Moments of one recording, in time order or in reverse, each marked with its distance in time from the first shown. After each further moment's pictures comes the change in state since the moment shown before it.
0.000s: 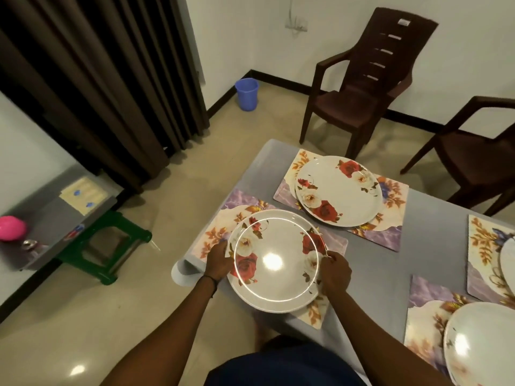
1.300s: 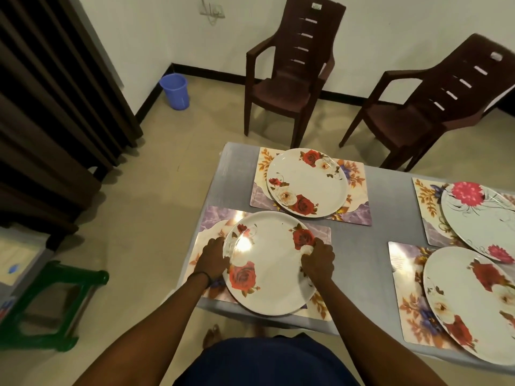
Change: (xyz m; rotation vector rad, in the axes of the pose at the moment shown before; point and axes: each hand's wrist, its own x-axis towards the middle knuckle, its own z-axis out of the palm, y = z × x) left_hand 0.111 0.011 -0.022 0.473 -0.405 0.182; right_hand -0.003 -0.034 0.046 -0.337 0.089 0.130
